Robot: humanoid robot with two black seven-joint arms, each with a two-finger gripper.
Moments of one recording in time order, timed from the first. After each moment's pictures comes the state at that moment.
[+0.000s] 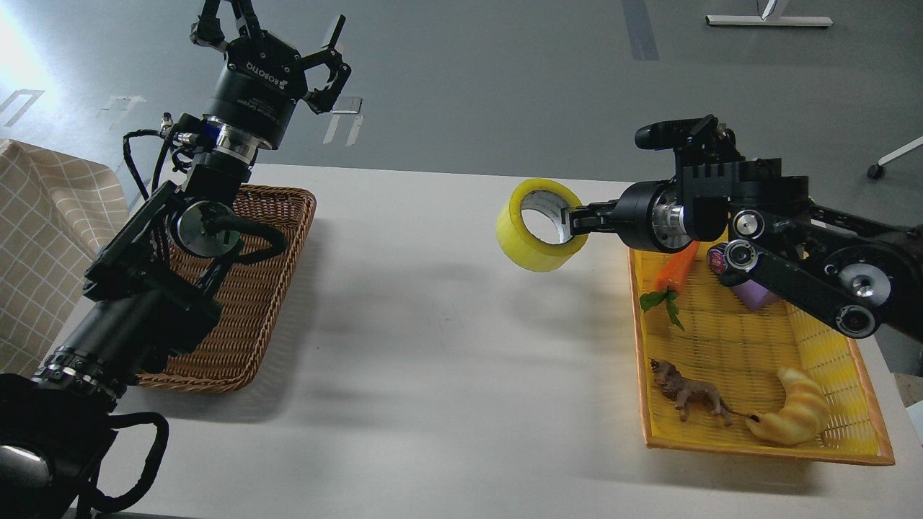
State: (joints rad) left arm -0.68 0.22 -1.17 -0.94 0.27 -0.49 -0.36; right arm 1.06 -0.34 0.32 1.15 -1.43 0.49 -0.24
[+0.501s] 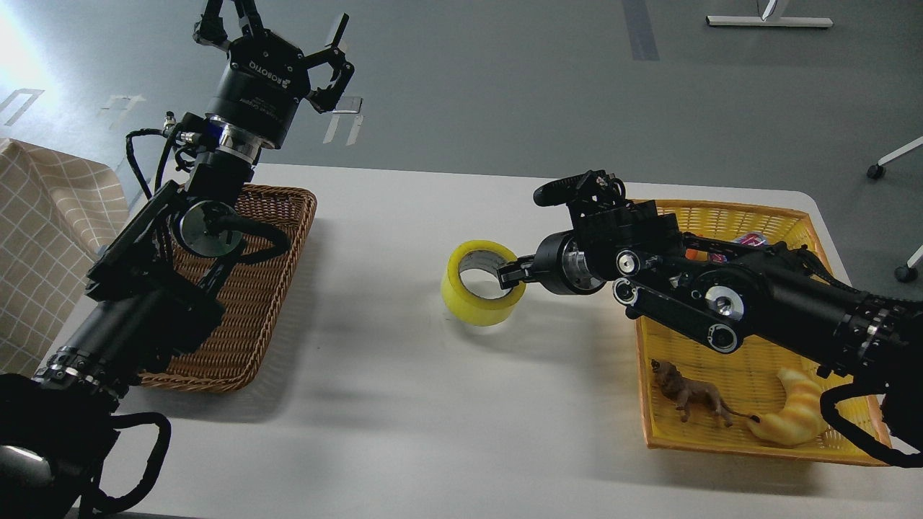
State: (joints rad) left arm -0.68 0.22 -1.18 -0.95 0.27 -0.49 -0.36; right arm 1.11 -0.08 0.14 0.94 -1.44 0.49 -0.24
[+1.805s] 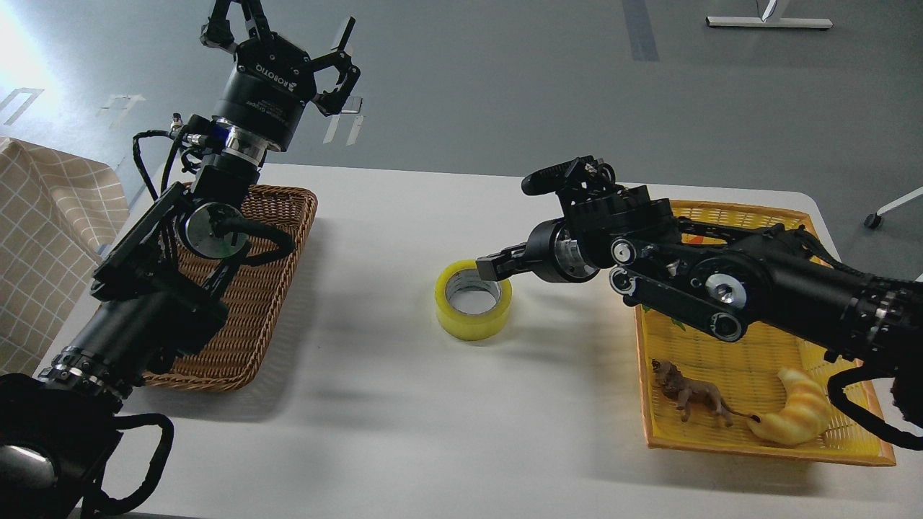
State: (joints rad) left arm -0.68 0.21 -1.16 -0.95 0.28 -0.49 -0.36; right arm 1.15 -0.21 0.19 1.09 -1.43 0.49 -0.23
